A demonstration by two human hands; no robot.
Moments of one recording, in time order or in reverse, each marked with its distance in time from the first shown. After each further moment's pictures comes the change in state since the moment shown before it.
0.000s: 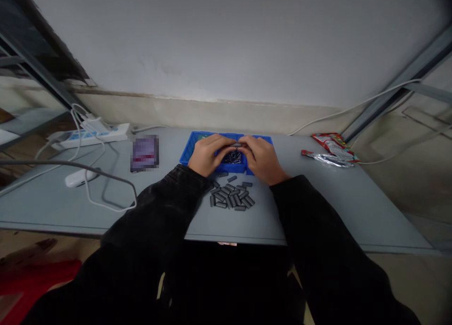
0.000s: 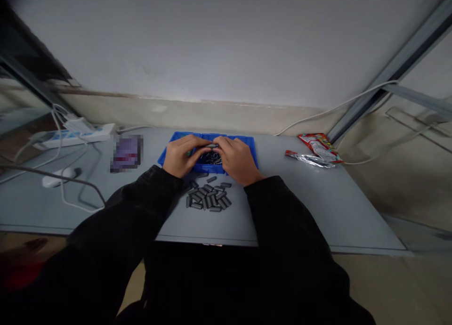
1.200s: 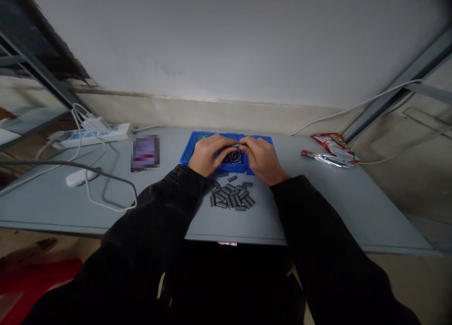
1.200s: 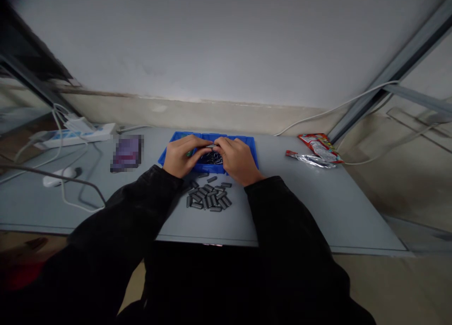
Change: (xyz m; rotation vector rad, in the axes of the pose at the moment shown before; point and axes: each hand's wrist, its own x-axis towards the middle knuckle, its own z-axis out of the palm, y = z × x) left_hand 0.000 0.001 -0.001 -0.029 0.003 0.005; right_hand 0.001 -0.001 -0.001 0.014 -0.009 0.022
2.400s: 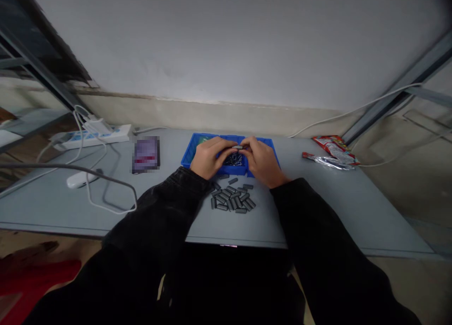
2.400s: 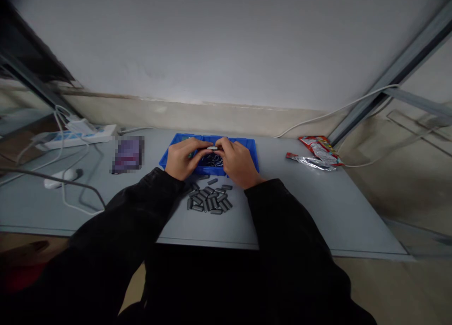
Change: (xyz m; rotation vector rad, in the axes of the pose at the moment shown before) left_hand -0.004 -0.003 0.003 0.028 0.026 -0.016; right_hand -0.002 0.001 0.005 0.072 0.000 0.083
